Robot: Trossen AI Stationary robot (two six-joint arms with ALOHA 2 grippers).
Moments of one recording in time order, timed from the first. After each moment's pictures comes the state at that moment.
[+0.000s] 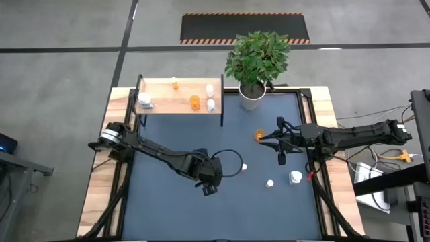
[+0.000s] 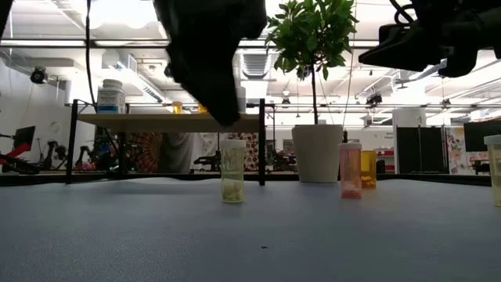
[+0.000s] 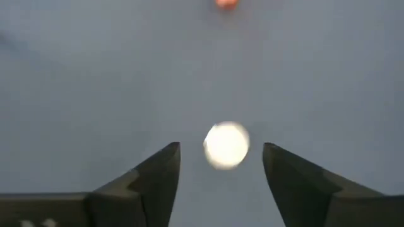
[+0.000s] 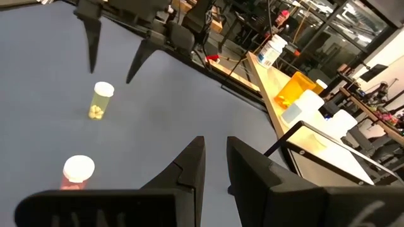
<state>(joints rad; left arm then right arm) -0.32 1.87 1.45 -0.72 -0.27 -0.54 0.03 0.67 0.31 0.16 0.05 -0.52</state>
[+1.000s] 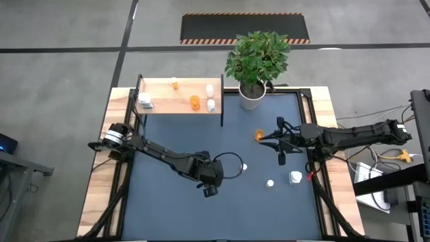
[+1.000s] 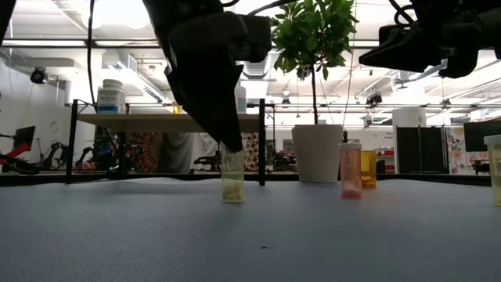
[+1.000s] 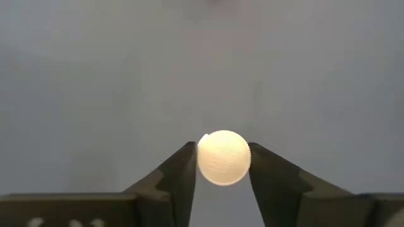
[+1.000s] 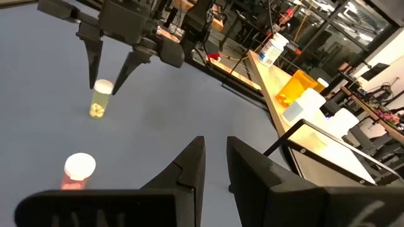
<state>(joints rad) -0.32 1.90 1.38 -0.62 -0.24 -0.52 0.03 0.67 0.31 0.15 0.05 -0.52</state>
